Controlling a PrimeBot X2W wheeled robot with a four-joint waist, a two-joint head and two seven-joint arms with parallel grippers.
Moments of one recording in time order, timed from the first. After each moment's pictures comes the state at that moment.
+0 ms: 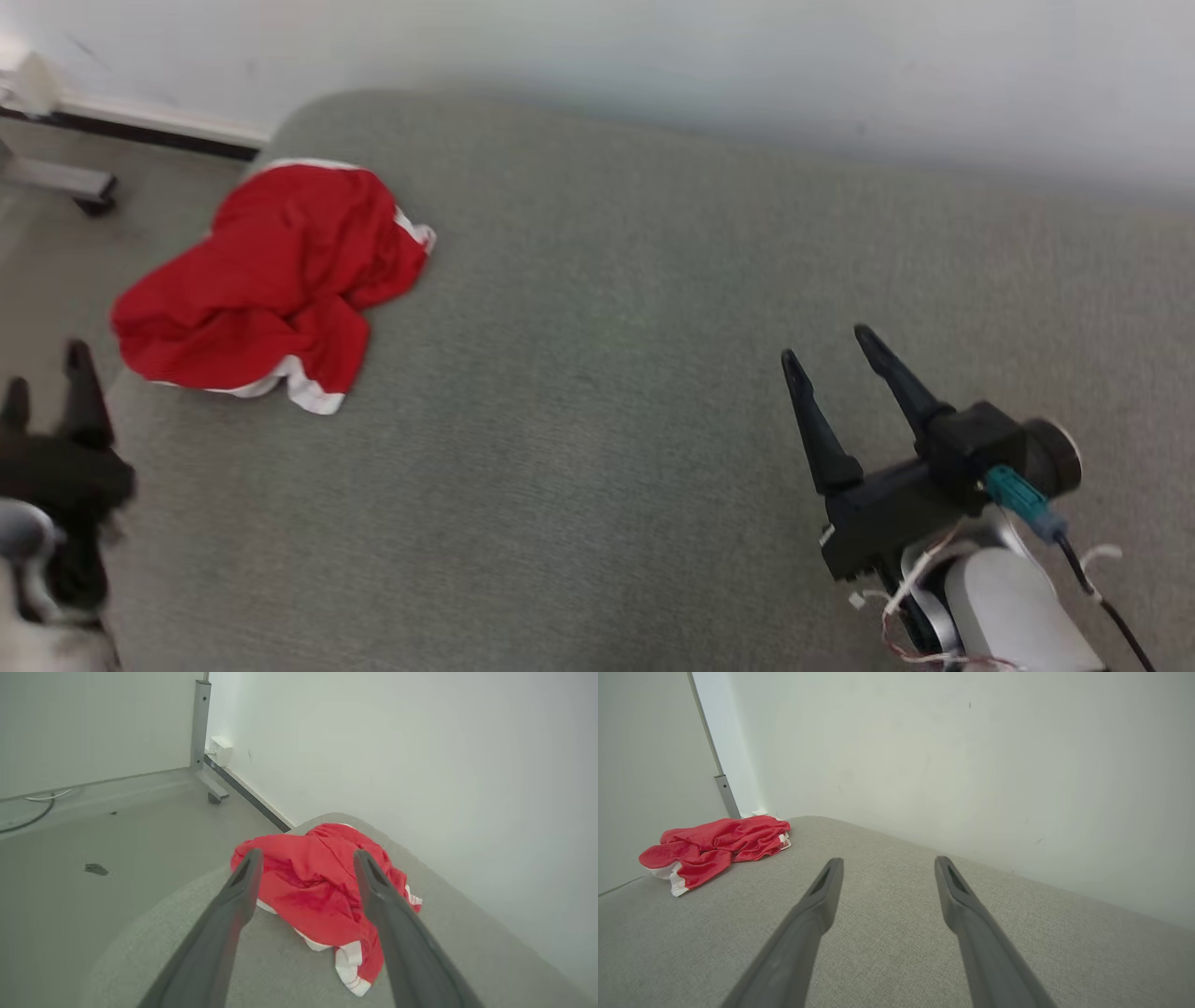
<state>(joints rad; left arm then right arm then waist) -0.47 0.19 0.32 0.49 -0.46 -0.06 0.02 -0.30 -0.13 0.22 0.20 0.11 0.13 -0.10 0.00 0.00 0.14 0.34</state>
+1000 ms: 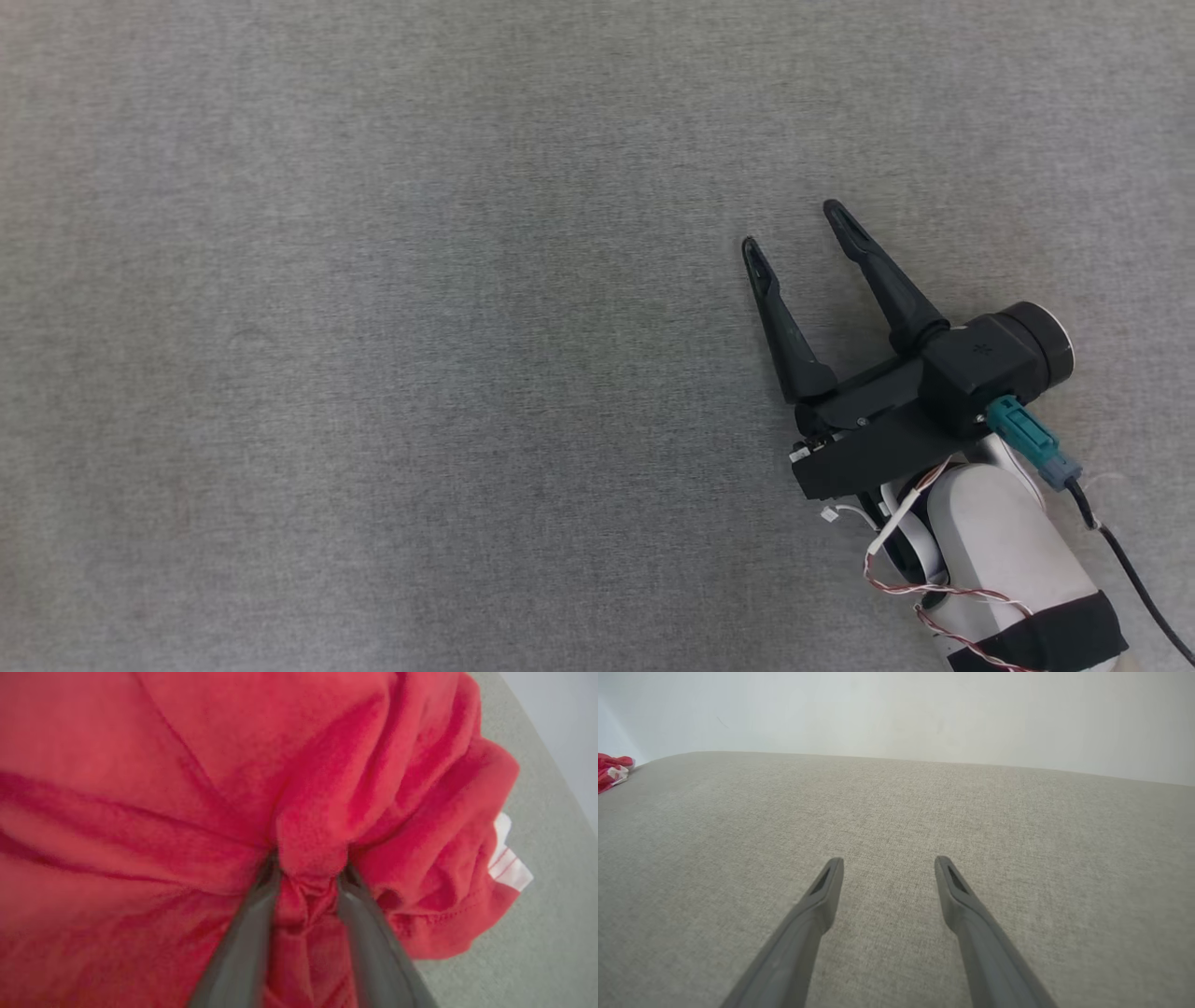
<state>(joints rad) -0.70 0.39 0.49 0.46 -0.67 0.26 0.58 -0.47 -0.14 0.30 0.13 0.12 0.13 -0.13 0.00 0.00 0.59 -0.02</state>
